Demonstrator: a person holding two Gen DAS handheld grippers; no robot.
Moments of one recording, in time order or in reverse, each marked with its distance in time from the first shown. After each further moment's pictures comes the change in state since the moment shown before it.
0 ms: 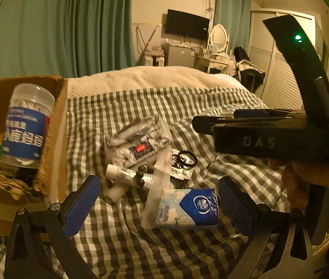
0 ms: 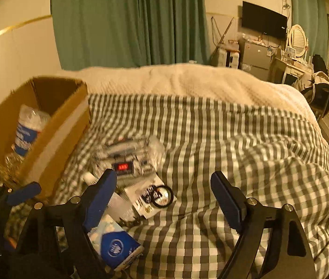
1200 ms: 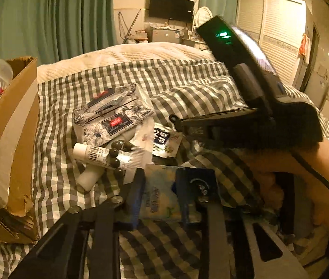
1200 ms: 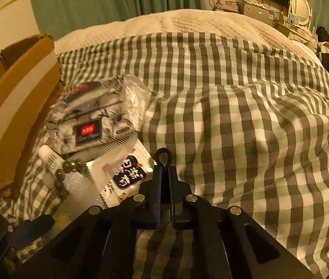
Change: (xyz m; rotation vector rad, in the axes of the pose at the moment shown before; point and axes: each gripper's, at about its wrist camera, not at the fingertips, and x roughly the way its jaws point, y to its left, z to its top) left arm 0.039 -0.018 -0.023 0.053 0.096 -0.077; right arm 0.077 -0.015 -0.027 0.081 0.194 0.014
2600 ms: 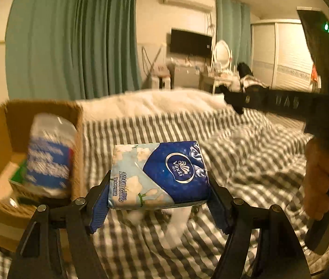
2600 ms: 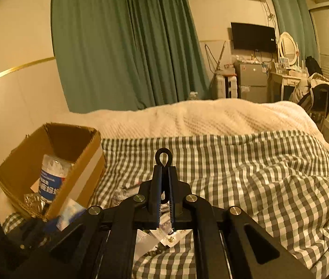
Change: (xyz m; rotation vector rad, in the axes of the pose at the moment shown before) left arm -0.071 0.022 0.036 -0.026 -0.255 0.143; right arm -0.135 0.021 0.021 0.028 -0.461 0.080
